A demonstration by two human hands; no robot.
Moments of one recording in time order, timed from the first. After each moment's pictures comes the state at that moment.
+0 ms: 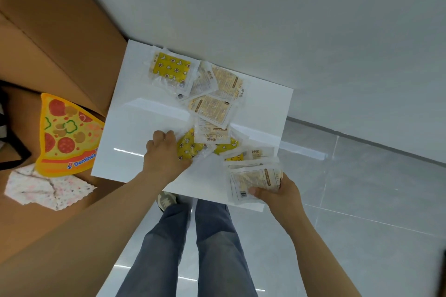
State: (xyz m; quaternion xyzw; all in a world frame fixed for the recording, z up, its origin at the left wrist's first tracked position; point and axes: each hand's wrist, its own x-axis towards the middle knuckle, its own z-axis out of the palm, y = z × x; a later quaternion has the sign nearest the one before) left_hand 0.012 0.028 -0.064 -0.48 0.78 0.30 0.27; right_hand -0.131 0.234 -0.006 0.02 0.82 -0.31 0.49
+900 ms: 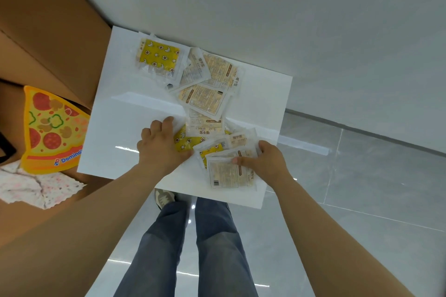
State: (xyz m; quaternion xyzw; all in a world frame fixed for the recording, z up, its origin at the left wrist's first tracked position) left_hand 0.004 0.039 -0.091 -0.49 0.80 0.25 0.22; right_hand -0.167 0.205 -0.080 -0.07 0.83 -0.19 0.52
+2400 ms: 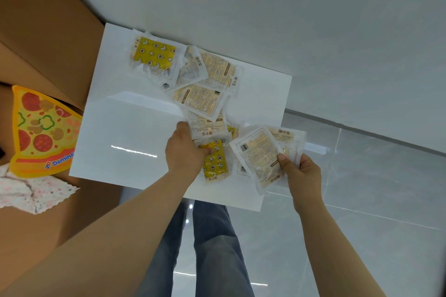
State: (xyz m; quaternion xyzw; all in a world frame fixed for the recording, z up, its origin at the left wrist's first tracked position) left_hand -0.041 0.076 -0.102 -0.59 0.69 0.41 0.10; right_hand -0.177 0.248 -0.049 0.11 0.82 -0.43 0.36
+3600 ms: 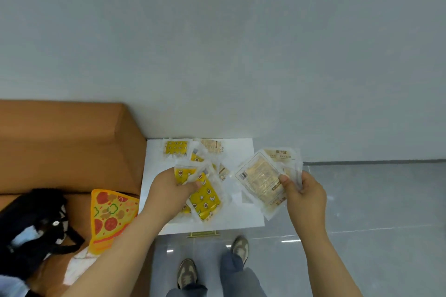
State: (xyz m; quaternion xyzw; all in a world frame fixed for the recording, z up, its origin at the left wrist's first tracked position) left_hand 0.051 0.019 0.210 -0.39 0.74 0.55 0.02; right_hand -0.068 0.241 0.213 0.02 0.85 -0.51 0.13
